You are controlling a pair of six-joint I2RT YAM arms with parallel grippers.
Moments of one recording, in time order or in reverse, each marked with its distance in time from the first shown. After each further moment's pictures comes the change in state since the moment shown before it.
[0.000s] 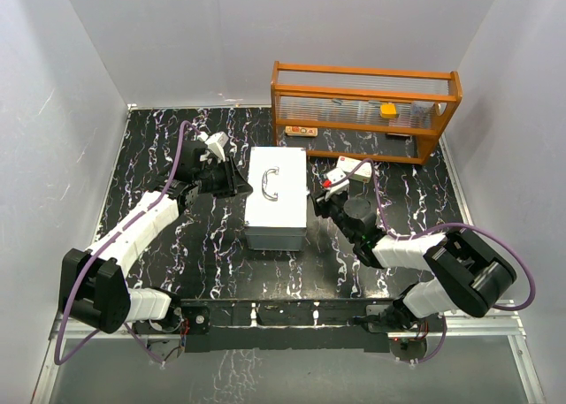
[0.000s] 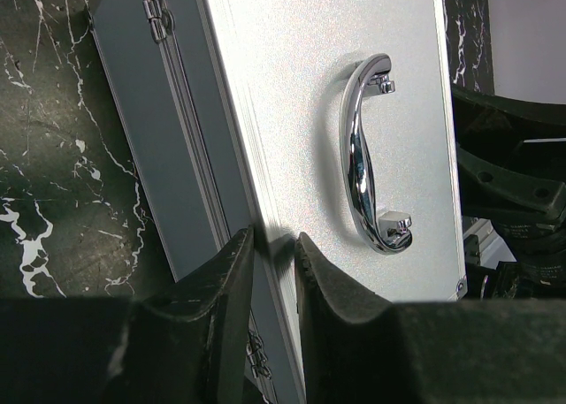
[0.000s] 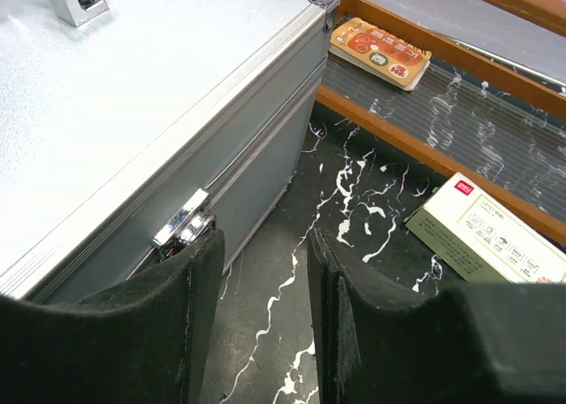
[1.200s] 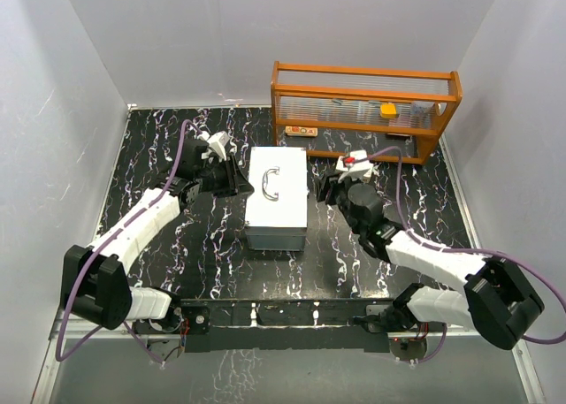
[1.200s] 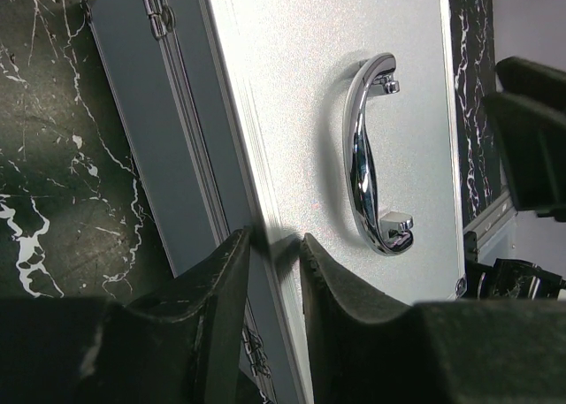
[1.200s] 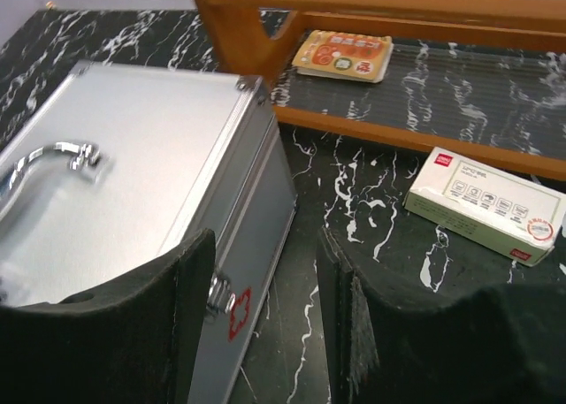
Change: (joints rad) left arm 0.000 0.019 0.022 -0.022 0.007 0.000; right arm -0.002 -0.231 0.105 -0.343 0.133 0.305
